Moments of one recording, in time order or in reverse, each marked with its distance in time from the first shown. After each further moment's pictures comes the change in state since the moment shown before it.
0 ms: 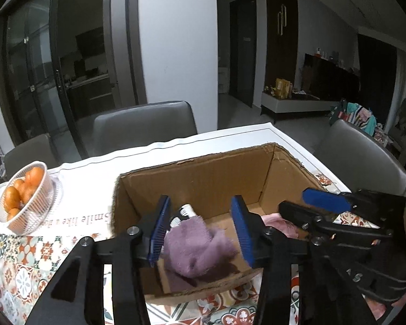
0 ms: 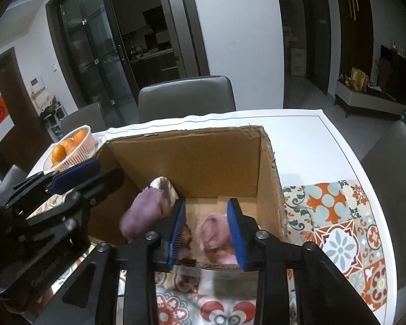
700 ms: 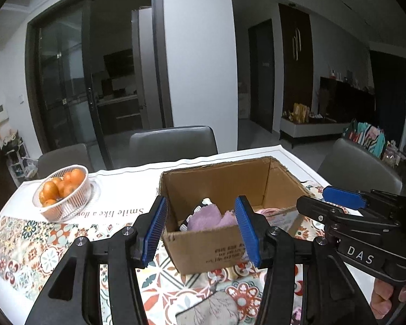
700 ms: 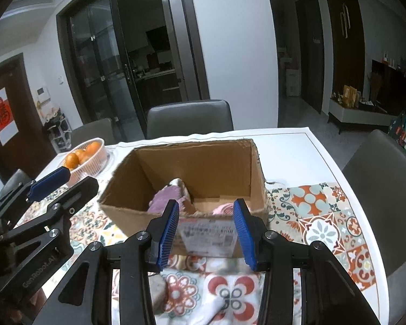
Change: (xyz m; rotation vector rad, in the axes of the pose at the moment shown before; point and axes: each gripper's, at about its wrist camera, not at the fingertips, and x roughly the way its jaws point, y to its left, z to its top) left arm -0.108 -0.005 -0.037 -0.049 -0.151 0.113; right arm -0.084 0.019 -0.031 -0.014 -0.123 -0.005
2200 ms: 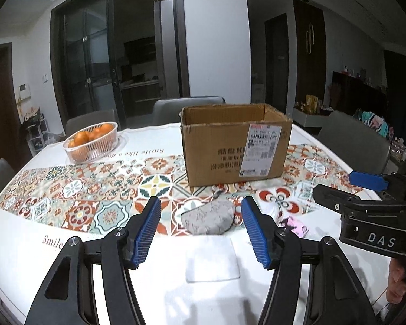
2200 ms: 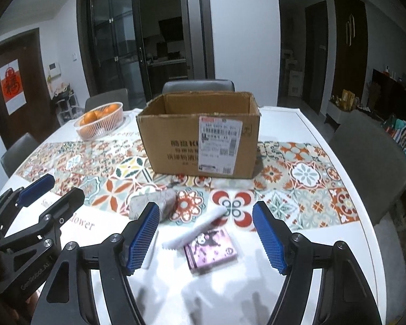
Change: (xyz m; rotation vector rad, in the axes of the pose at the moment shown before) left arm -0.108 -0.016 -0.138 -0.047 0.064 0.093; right arm -0.090 0.021 -0.129 -0.090 0.055 -0.030
